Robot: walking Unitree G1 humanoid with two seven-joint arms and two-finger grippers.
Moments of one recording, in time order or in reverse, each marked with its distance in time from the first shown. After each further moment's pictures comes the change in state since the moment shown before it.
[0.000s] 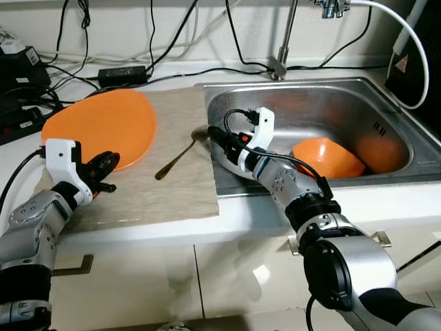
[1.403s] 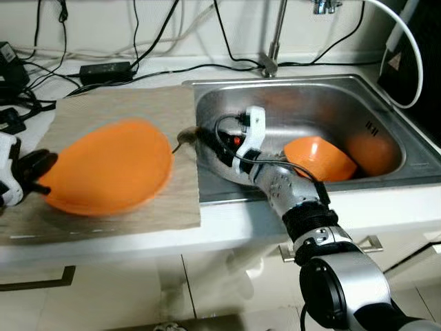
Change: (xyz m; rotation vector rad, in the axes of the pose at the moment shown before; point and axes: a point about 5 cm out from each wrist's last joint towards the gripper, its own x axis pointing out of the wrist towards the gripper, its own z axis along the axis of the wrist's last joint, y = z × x) left arm -0.038 0.070 0.030 0.258 0.070 0.148; right arm -0.002 0.039 0.018 -0.085 -0.063 0.215
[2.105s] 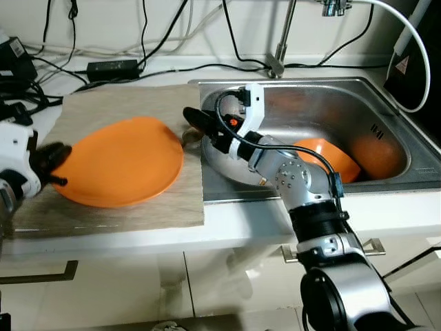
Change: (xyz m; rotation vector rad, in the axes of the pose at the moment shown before) left arm 0.008 -0.016 0.049 0.016 -0.150 0.024; right arm -0.009 0.024 0.006 0.009 0.039 0.074
